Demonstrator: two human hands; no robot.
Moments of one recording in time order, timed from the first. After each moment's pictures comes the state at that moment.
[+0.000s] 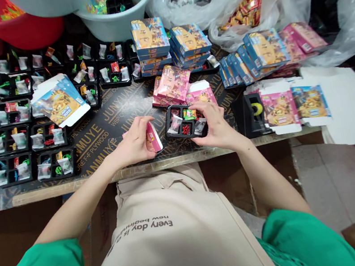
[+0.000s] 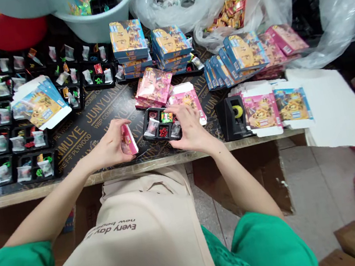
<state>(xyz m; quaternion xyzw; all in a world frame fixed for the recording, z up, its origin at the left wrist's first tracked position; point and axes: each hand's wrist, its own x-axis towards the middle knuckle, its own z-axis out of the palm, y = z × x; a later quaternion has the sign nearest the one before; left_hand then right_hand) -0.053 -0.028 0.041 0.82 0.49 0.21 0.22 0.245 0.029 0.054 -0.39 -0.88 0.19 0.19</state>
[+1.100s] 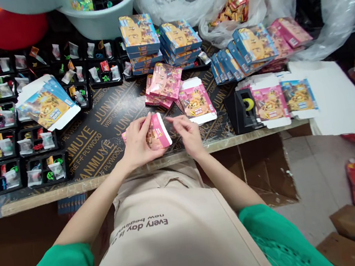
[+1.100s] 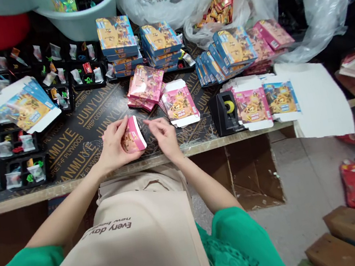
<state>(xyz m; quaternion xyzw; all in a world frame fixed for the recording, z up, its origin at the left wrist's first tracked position) -0.021 -0.033 0.010 0.74 0.54 0.33 0.22 0.172 -0.004 0.003 -0.47 -0.56 0.50 0.47</state>
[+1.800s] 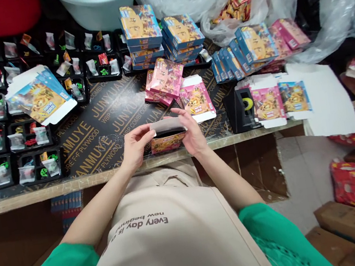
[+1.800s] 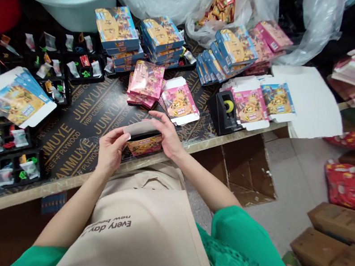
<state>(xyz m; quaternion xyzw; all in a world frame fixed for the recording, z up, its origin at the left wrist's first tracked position) -0.003 -0.043 -0.002 0.33 0.49 0.58 0.56 0.173 -0.004 0.016 -0.47 -0.44 0.63 0.44</state>
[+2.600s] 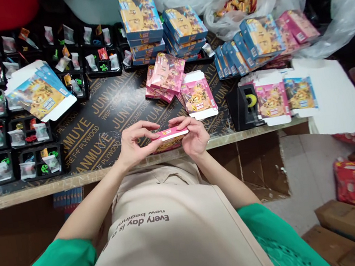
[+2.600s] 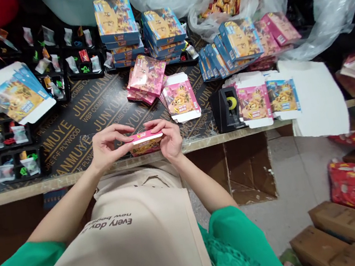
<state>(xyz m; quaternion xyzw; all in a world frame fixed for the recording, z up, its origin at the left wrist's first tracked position) -0.022 -0.044 0.019 0.65 0.41 0.53 0.35 0.169 -0.019 0.002 -0.37 -0.40 0.60 0.58</state>
